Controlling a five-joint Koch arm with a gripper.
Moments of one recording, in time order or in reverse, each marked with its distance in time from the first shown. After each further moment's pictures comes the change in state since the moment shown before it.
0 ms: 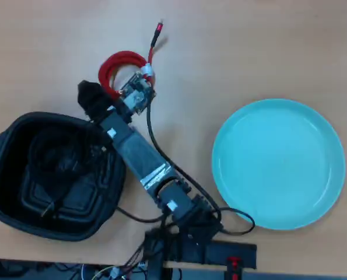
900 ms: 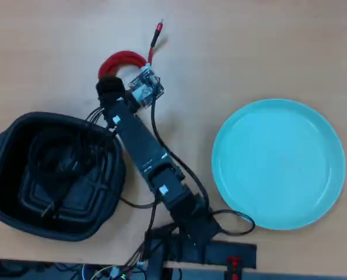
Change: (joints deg) arm 5.0 -9.0 0.1 -1.6 23.2
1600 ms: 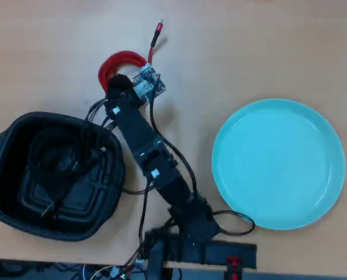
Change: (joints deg) arm 1.6 -9.9 -4.8 -0.6 19.2
